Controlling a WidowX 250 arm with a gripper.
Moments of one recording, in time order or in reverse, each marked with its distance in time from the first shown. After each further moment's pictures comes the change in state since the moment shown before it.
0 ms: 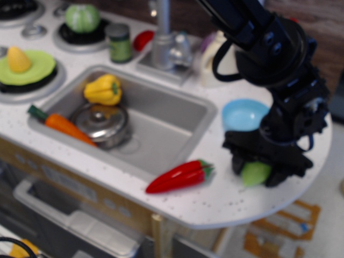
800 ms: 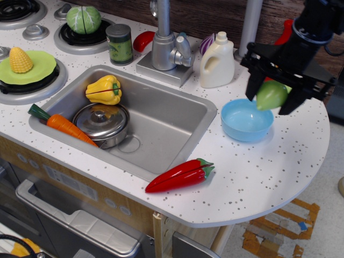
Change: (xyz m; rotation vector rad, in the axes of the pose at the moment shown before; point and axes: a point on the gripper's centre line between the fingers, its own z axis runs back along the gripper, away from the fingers) arm 0.072 0.019 0.062 0.107 0.059 -0.104
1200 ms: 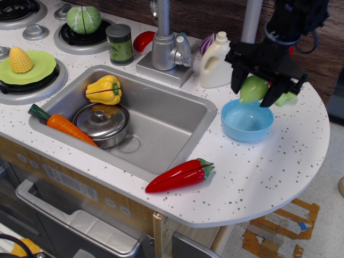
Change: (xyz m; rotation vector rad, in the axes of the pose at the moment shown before) arm 0.022 0.019 -0.029 -0.036 -0.077 -0.055
